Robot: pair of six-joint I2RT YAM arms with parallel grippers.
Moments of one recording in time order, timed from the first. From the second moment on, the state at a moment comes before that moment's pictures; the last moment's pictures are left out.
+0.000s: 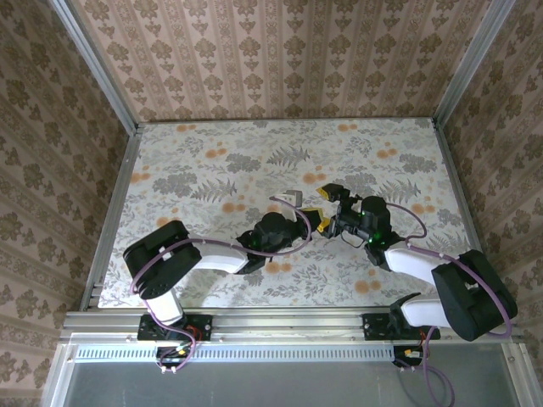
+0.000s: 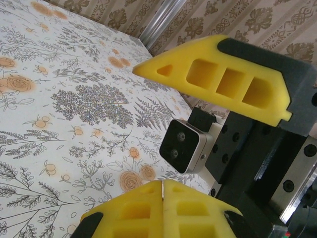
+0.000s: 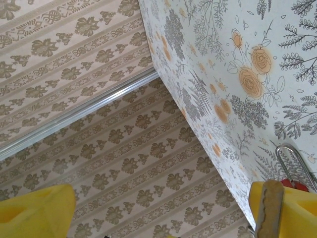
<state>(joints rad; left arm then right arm) -1.08 1.72 0.71 0.89 -0.10 -0.72 0.36 1.30 0.38 0.68 -0.39 1.87</state>
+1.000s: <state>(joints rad) -1.07 1.72 0.68 0.96 -0.06 -0.75 0.35 1.24 0.31 0.67 -0.38 1.86</state>
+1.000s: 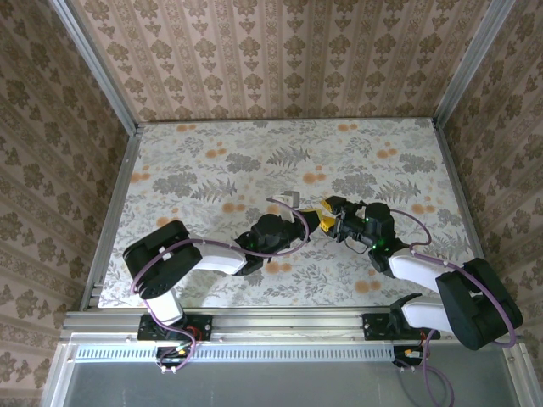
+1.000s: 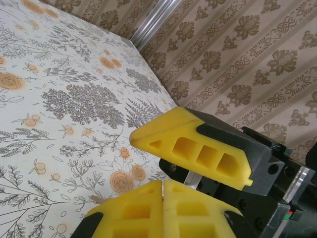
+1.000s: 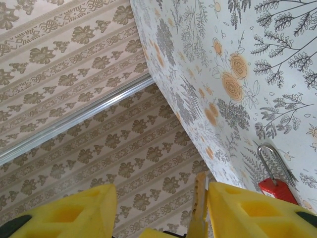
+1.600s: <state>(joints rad) -1.07 1.75 0.64 1.10 0.01 -0.80 0.35 1.19 0.31 0.58 -0.37 1.83</state>
